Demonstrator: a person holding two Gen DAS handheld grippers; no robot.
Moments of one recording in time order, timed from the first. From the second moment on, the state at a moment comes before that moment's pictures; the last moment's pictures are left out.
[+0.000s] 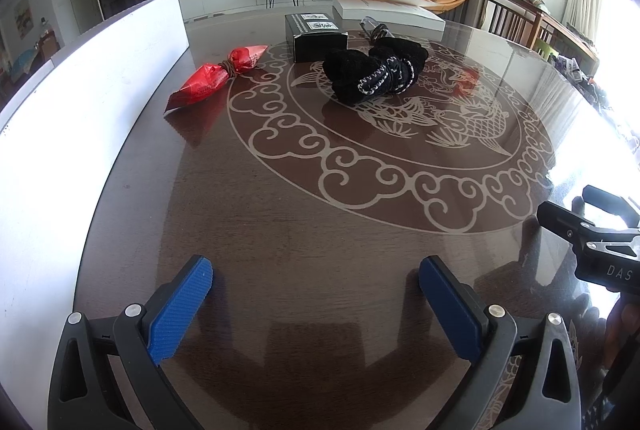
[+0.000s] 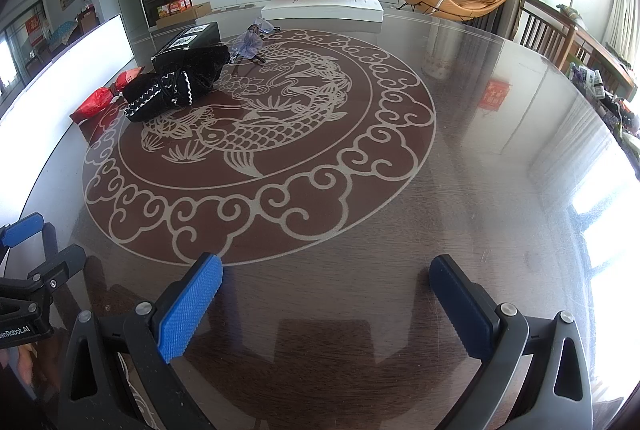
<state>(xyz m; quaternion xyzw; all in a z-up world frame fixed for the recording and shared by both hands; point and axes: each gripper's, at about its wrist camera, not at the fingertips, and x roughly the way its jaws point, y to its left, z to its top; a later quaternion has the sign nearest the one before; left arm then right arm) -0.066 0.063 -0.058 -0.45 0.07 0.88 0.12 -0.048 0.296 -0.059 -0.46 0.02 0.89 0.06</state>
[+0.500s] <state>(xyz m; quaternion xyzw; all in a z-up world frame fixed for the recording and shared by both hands) -0.088 0.037 -0.057 -0.45 0.06 0.88 0.12 -0.049 0.296 -0.059 -0.46 0.02 0.89 0.06</state>
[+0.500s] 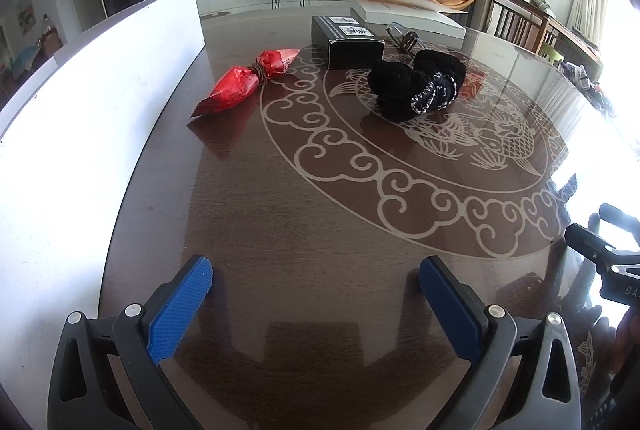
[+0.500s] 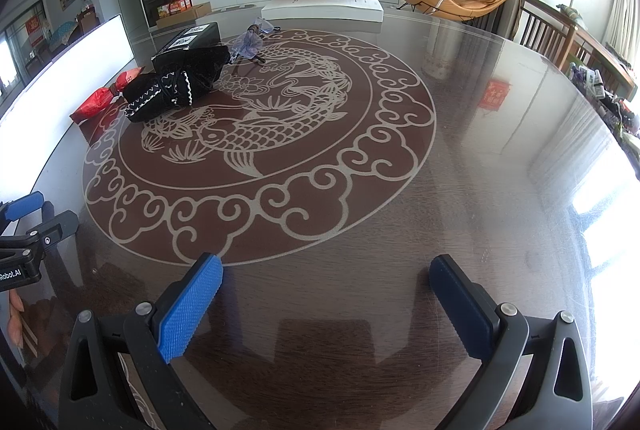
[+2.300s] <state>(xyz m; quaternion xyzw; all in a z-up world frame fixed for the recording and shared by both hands) -0.088 0.037 -0.058 -0.45 0.06 0.88 0.12 -0.096 0.237 -0.058 -0.46 -0.01 0.89 -0.04</state>
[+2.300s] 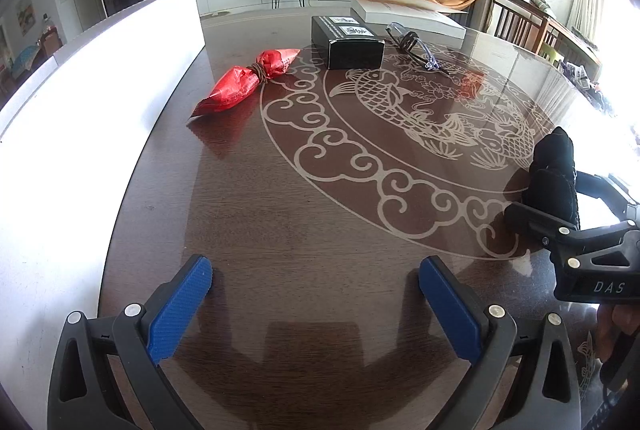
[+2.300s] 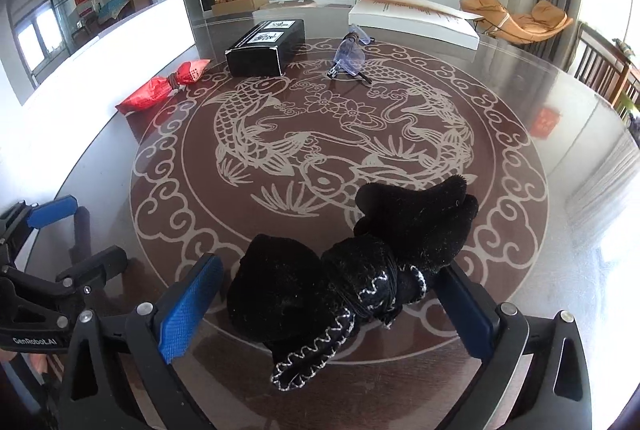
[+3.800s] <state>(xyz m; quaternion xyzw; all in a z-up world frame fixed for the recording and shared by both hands) -0.065 0.062 -0.051 -0.42 0.08 0.90 0.11 -0.098 0.236 -0.060 -0.46 -0.02 0.89 -0.03</state>
